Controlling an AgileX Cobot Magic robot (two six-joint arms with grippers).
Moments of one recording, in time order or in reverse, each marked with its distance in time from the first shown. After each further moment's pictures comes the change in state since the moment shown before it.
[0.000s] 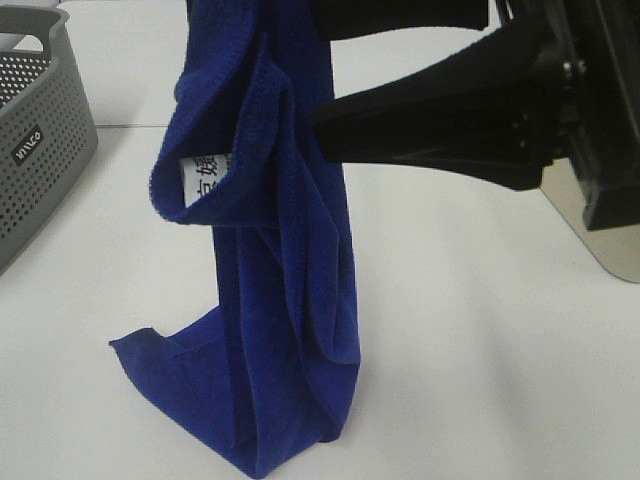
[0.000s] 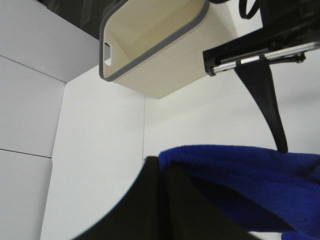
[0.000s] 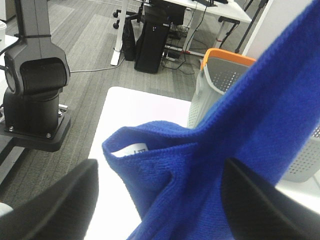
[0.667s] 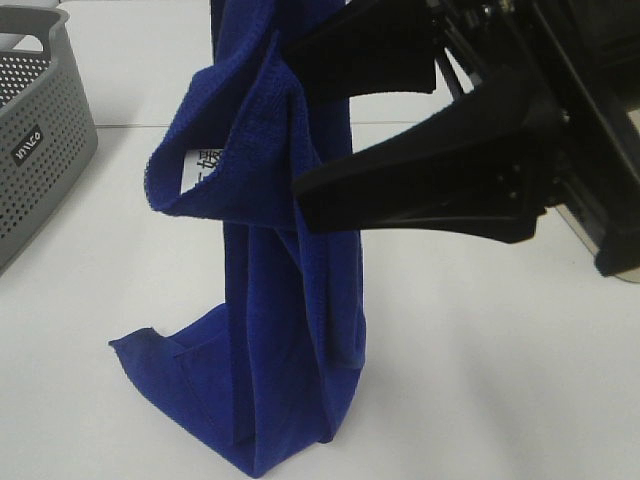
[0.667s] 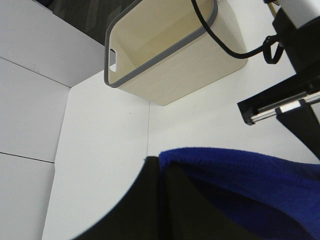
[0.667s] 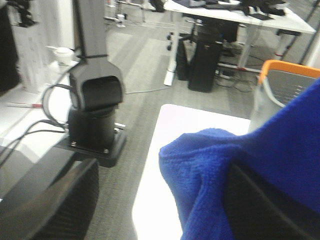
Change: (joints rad) left arm 0.007 0.028 0.000 -0.017 -0.053 0.000; right arm 0.000 0.117 0.000 0.056 0.200 -0.049
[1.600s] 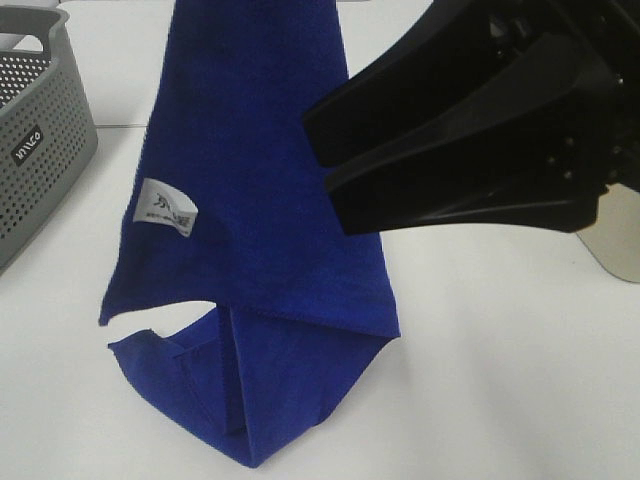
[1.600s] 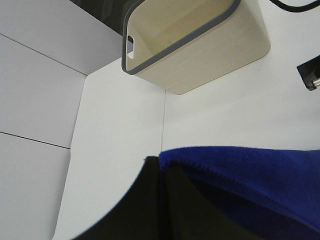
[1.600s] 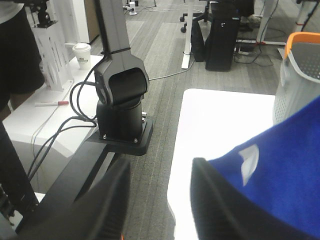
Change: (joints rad) left arm 0.039 0.000 0.000 0.024 -0.051 0.000; right arm 0.000 -0.089 -0.001 -0.098 0.027 0.247
